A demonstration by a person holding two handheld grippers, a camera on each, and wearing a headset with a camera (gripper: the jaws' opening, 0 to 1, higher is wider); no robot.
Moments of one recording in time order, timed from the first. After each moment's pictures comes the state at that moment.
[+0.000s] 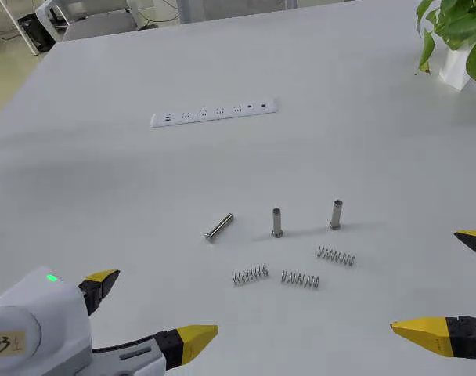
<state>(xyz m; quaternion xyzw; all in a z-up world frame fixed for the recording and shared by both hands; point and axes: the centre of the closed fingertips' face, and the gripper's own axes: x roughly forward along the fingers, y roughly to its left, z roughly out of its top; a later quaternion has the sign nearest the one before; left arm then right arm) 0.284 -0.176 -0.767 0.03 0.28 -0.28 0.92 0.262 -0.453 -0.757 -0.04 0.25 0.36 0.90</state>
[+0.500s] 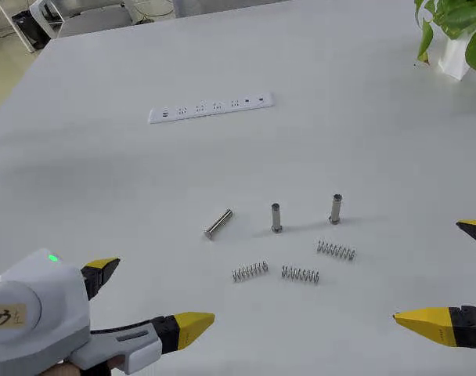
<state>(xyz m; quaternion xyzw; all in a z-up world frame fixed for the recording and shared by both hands) 0.300 -0.175 -0.767 0.05 0.30 -0.30 0.90 0.265 -0.458 -0.756 -0.04 0.25 0.36 0.90</state>
